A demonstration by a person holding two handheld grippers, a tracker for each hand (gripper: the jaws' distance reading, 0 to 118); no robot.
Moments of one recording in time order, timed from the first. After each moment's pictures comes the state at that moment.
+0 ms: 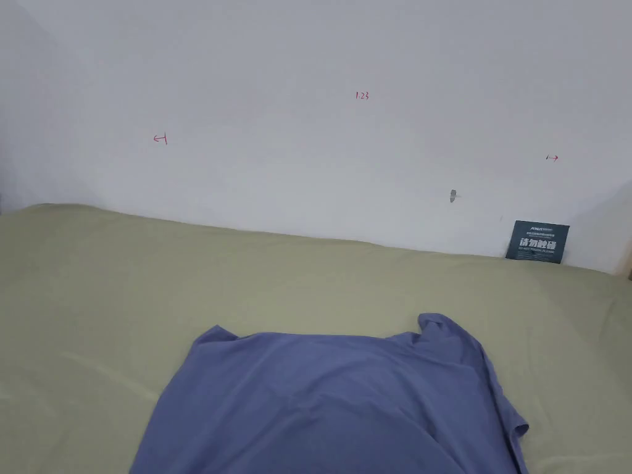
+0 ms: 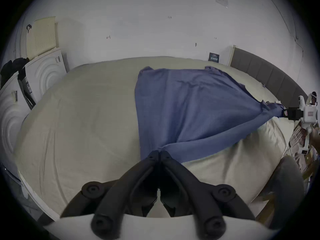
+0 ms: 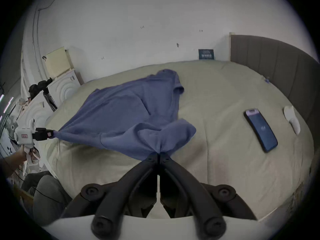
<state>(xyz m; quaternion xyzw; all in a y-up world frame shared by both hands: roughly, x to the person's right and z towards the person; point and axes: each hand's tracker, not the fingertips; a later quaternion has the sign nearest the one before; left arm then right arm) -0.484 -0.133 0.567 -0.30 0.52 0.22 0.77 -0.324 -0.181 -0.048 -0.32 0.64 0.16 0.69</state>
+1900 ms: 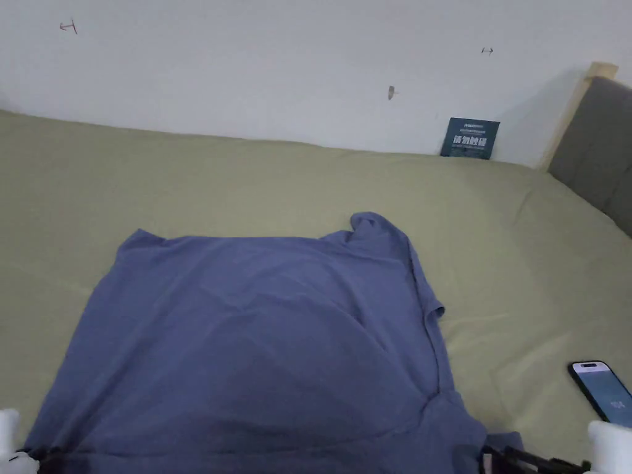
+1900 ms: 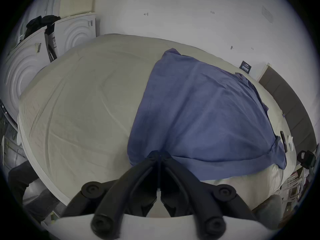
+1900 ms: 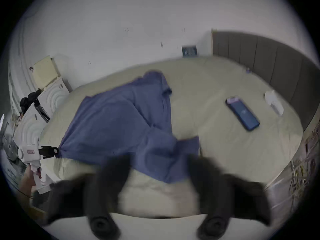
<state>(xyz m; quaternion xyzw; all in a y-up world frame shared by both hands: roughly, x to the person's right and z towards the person) -0.472 -0.143 0.527 -0.27 0.60 0.35 0.67 -0.307 -0.145 -0.031 -0.40 0.57 0.16 0.70</state>
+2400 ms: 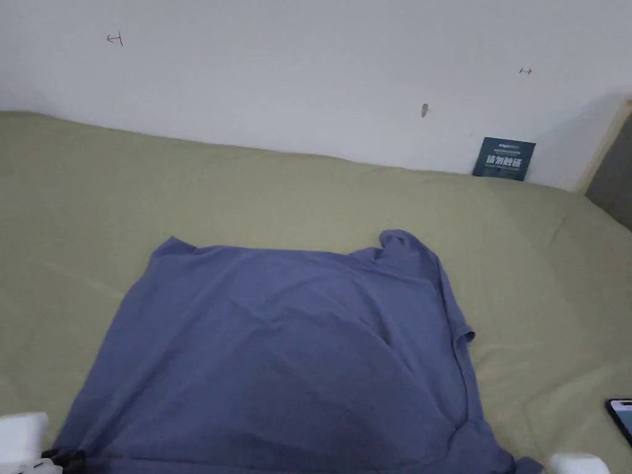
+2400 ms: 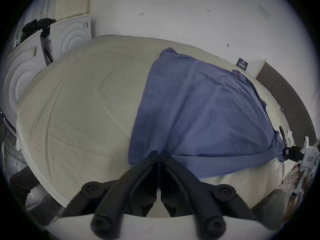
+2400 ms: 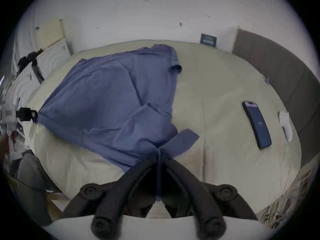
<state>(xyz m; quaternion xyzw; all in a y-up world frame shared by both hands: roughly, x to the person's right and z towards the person) -0.476 -0.149 0.536 -0.27 0.59 0.33 0.68 -0.346 -0.194 -0.022 -0.30 0.61 0.28 0.68</state>
